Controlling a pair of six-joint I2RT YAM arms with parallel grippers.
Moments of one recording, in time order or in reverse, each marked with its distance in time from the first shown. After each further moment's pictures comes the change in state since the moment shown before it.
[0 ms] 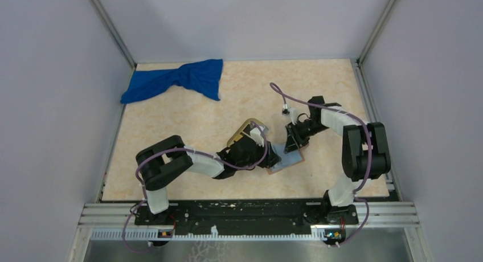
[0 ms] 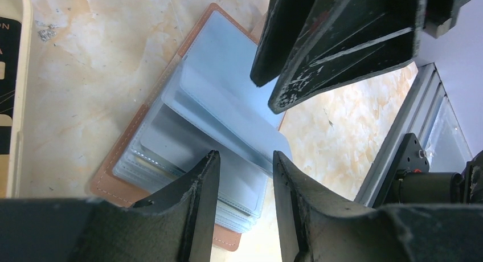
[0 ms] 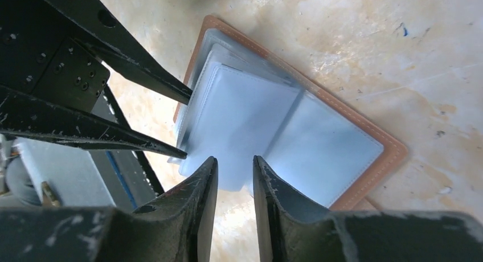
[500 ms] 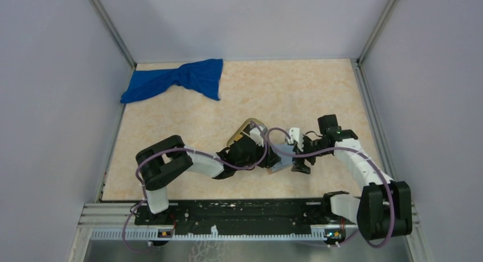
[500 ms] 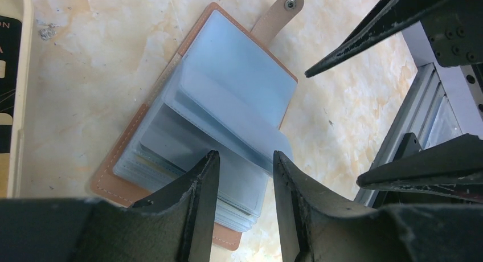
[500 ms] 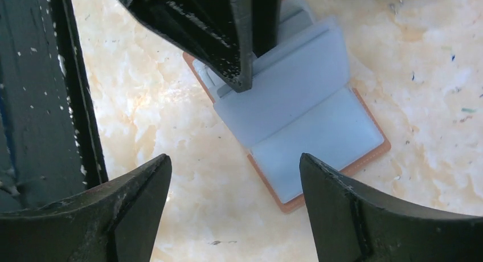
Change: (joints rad) left arm 0.000 0.000 -0.007 0.010 0.000 0.000; right arm 0.000 -0.508 -0.304 0.027 0.036 -0.534
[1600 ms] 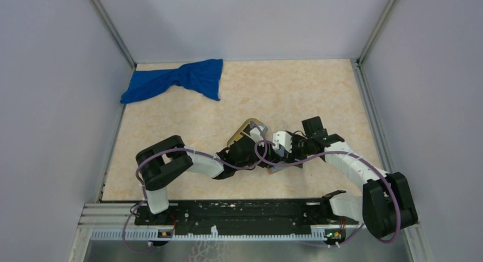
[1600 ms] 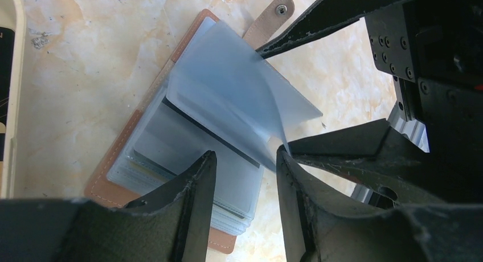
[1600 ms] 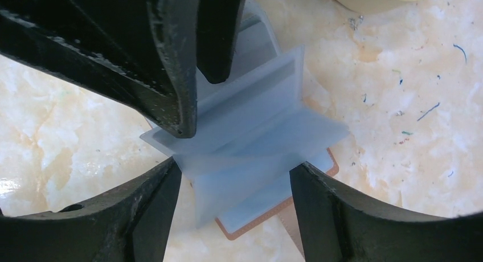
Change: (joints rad) left arm 0.000 0.000 0.000 0.023 0.009 -0.001; right arm 0.211 0.002 -0.089 0.311 0.248 0.048
